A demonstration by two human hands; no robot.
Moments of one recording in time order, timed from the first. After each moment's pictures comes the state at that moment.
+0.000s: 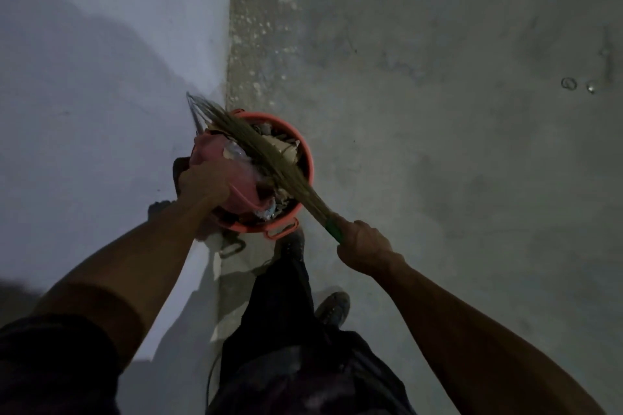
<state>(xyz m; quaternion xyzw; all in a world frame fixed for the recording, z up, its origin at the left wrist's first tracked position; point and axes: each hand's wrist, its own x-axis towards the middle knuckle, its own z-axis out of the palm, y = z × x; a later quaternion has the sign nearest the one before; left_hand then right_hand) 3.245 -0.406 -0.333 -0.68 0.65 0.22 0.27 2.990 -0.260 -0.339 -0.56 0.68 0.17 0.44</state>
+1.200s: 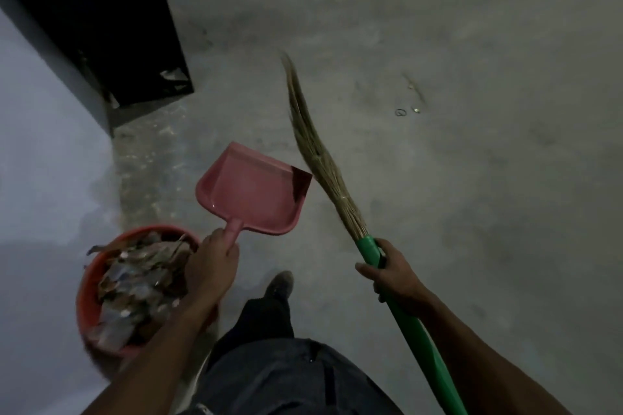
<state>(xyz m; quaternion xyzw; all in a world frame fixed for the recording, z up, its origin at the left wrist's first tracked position) 3.006 -0.268 -0.243 -0.57 0.77 0.28 -0.04 2.752 -0.077 -0.228 -0.23 0.81 -0.28 0.46</state>
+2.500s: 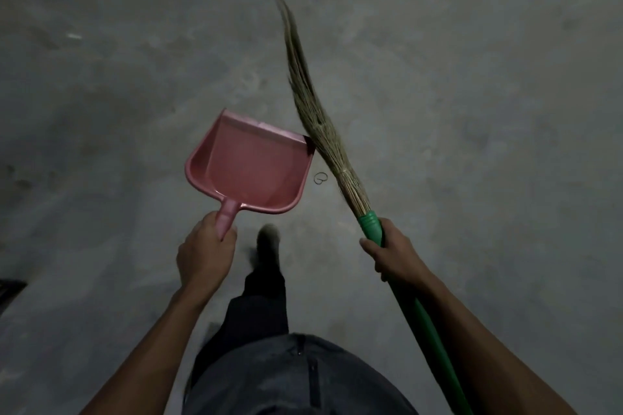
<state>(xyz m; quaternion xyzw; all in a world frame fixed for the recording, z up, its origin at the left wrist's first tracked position) 2.261 -0.675 -0.226 -0.45 0.85 0.29 -0.04 2.104 -0.410 -0.224 -0.08 0.87 -0.33 0.35</state>
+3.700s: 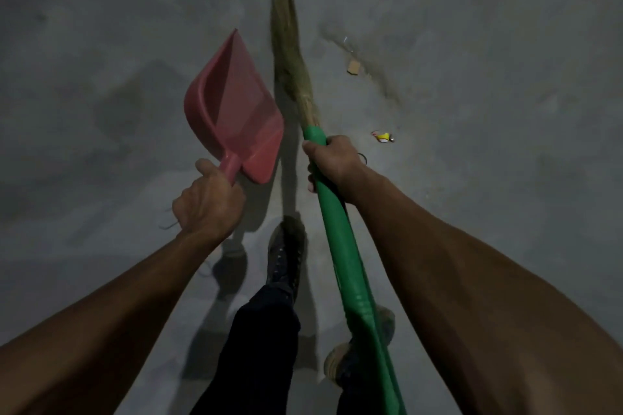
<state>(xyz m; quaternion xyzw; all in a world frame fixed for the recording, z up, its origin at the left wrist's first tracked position) 1.858 -0.913 -0.618 -0.46 0.83 0.15 0.28 1.729 -0.787 -0.656 0.17 0.76 -0.39 0.50</state>
